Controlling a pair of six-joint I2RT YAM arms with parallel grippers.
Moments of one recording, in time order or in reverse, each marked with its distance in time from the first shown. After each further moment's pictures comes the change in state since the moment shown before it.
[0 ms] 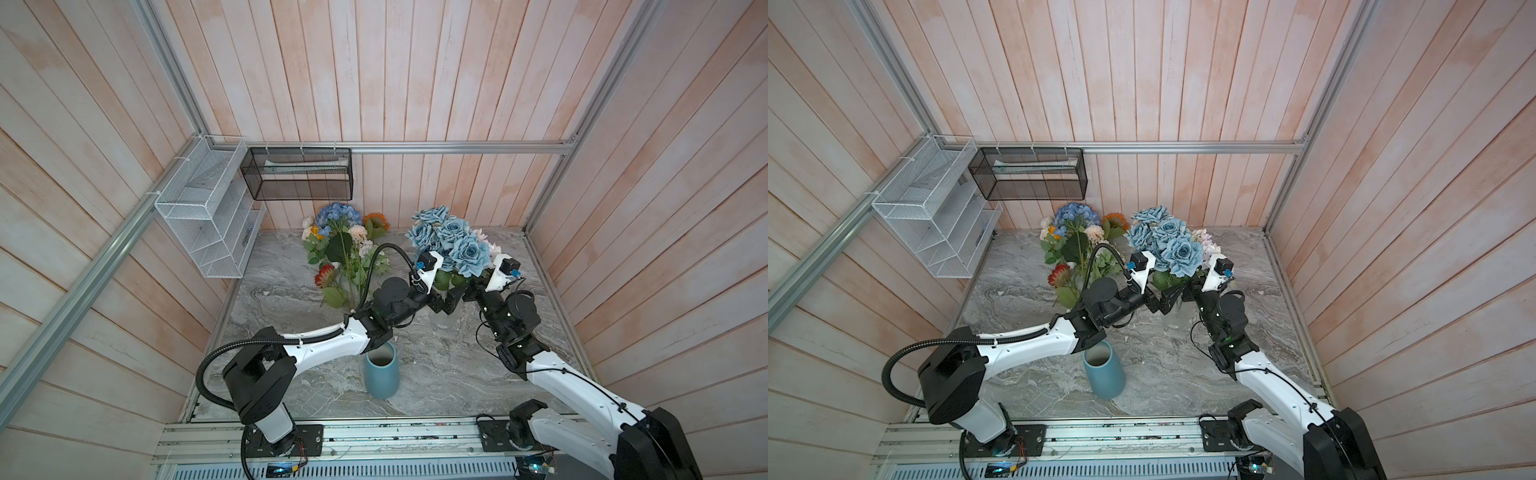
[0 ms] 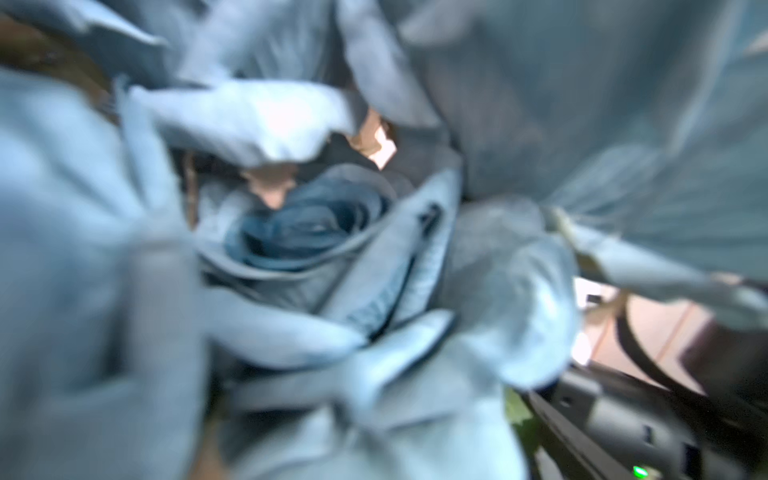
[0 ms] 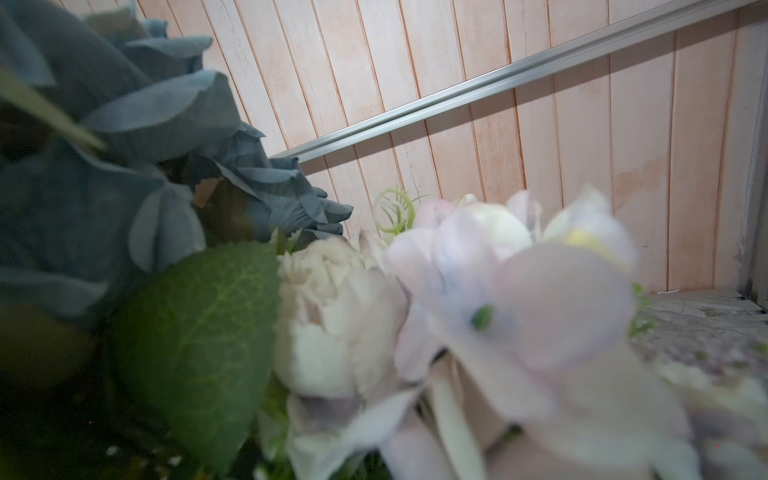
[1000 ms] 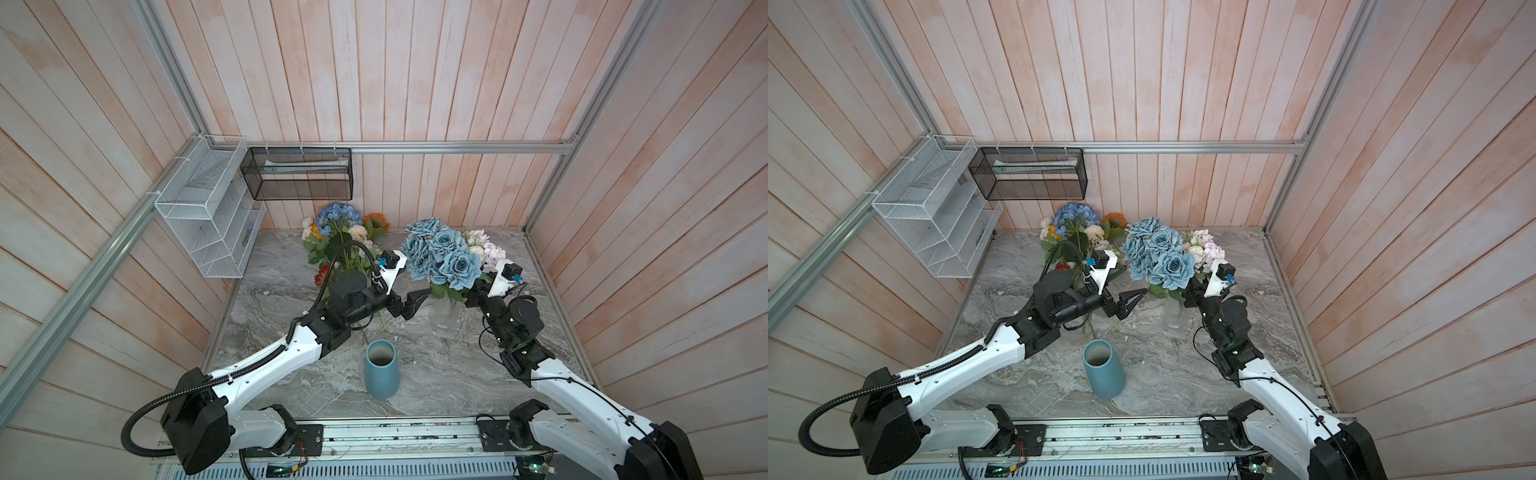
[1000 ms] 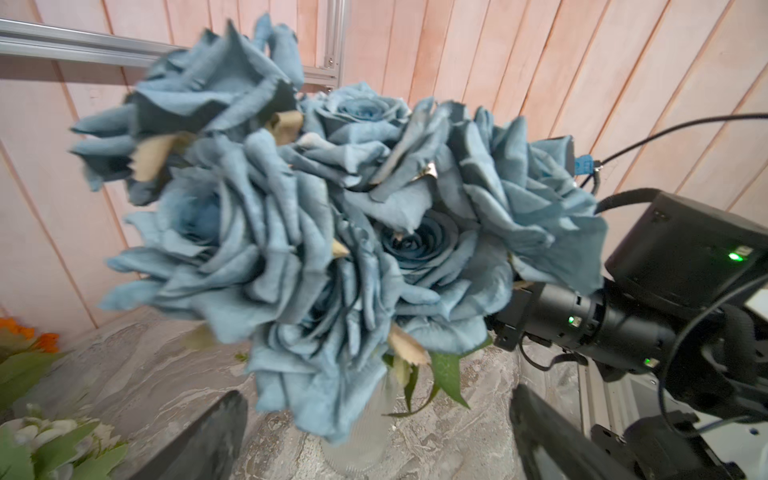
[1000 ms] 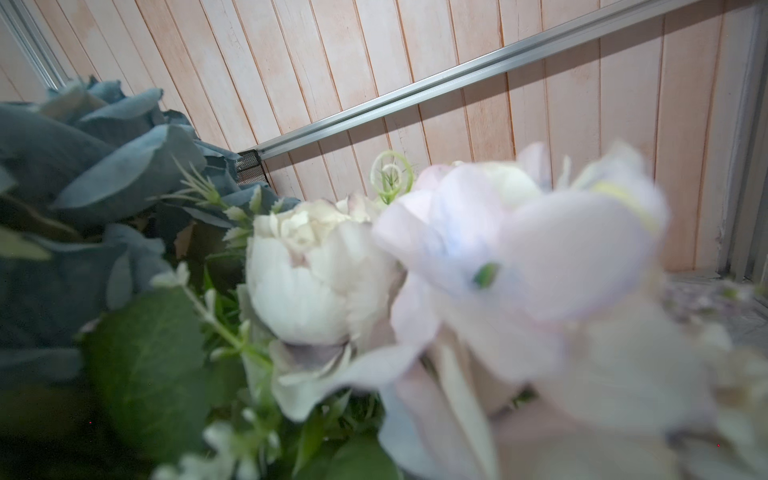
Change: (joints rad) left arm 0.191 -0.354 -0.143 -0.370 0.192 -0.001; right arm 0.000 -0.079 -0.048 -0.074 0.007 0.004
